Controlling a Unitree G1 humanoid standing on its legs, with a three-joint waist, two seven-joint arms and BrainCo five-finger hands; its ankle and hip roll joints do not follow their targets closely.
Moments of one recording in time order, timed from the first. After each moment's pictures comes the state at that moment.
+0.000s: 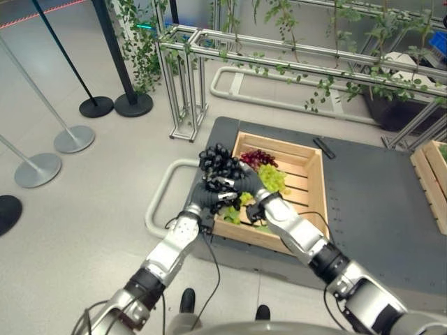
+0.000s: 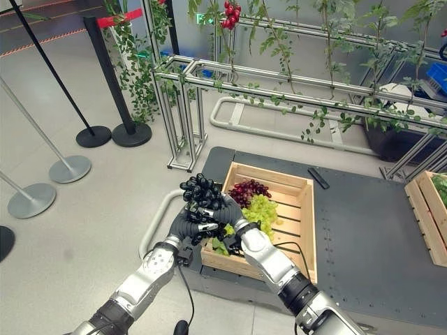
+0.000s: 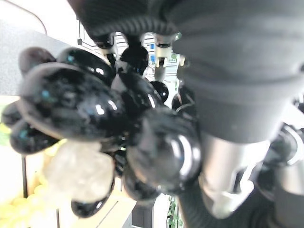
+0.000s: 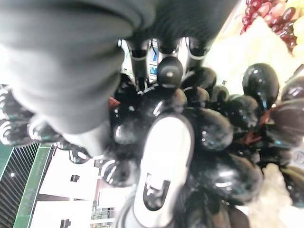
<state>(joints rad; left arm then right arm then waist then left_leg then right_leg) -0.26 0.30 -0.50 0.23 -0.35 -0.01 0.29 -0.46 -0.24 0.60 0.24 0.33 0.08 -0.16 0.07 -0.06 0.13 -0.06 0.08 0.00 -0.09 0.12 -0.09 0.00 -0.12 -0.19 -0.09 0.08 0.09</state>
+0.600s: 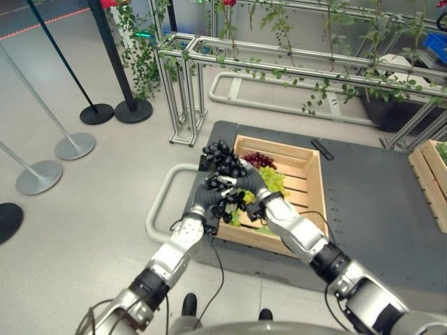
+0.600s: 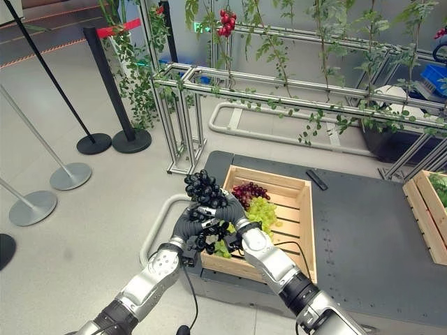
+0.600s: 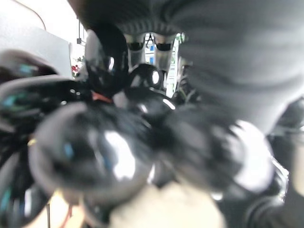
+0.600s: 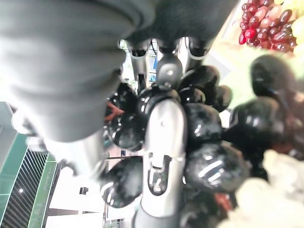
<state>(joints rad) -0.27 0.30 -0.54 0.23 -0.39 -0.01 0.33 -0.46 -0.25 0.61 0.24 0.40 0.08 -0.18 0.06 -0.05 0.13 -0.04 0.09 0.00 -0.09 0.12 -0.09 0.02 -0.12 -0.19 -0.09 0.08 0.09</state>
